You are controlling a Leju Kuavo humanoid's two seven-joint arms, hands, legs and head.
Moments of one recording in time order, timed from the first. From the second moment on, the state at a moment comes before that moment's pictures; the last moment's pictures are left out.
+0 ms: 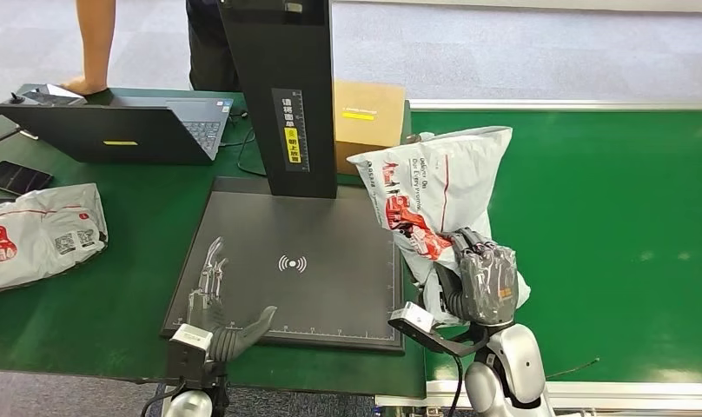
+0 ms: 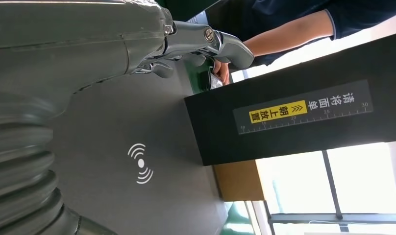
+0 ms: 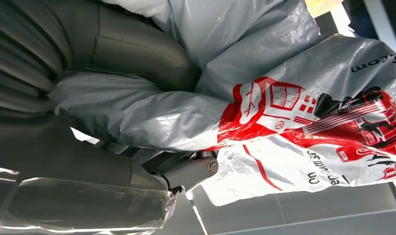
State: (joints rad) left arm 0.07 -0.27 -0.11 -1.42 -0.43 0.10 -0.68; right arm -0.04 0.15 0.08 -1.65 1.17 -0.53 -0.22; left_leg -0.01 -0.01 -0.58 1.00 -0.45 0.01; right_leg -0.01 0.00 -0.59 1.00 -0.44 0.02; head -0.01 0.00
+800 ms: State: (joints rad) left arm 0.05 -0.26 -0.15 -1.40 -0.40 0.18 -0.70; right arm -0.31 0.13 0.55 -1.24 0.93 -0.30 -0.35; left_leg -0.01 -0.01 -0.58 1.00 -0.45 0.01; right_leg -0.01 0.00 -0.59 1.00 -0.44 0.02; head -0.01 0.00
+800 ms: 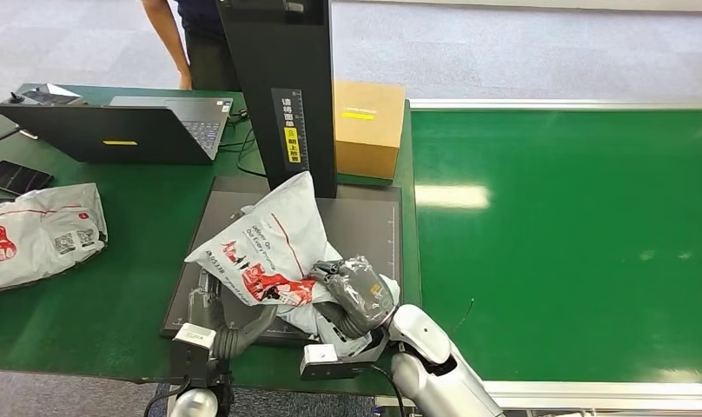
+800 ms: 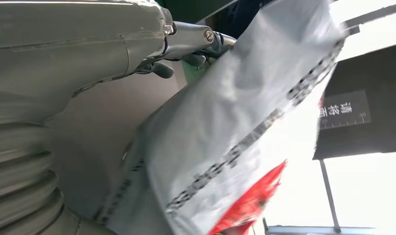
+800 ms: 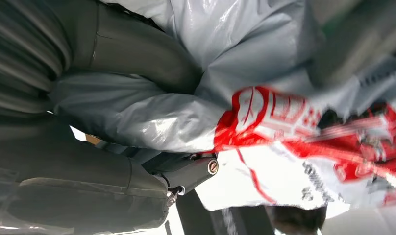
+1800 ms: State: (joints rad) left arm 0.07 -0.24 -0.19 -1.39 -0.35 0.21 -0.70; right arm -0.45 0.16 0.54 -0.84 0.86 -0.54 -0.50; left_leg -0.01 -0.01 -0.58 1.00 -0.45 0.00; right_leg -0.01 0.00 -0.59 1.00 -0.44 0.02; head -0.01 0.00
